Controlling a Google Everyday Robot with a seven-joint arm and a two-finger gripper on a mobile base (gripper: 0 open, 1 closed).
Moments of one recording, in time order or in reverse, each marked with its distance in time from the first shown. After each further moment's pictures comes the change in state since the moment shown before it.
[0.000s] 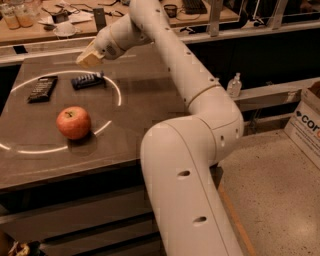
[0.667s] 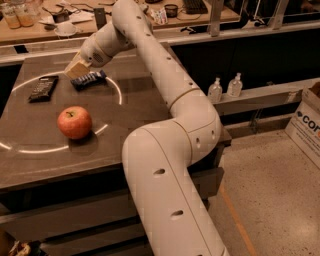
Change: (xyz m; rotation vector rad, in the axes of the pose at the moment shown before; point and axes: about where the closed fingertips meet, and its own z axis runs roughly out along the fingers) arm 0.004 0.018 0.047 -0.108 0.034 0.014
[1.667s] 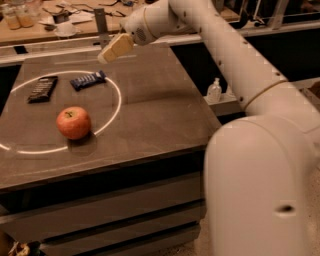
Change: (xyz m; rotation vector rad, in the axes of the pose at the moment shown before) arm -0.004 -0.004 -0.167 0.332 -0.092 0.102
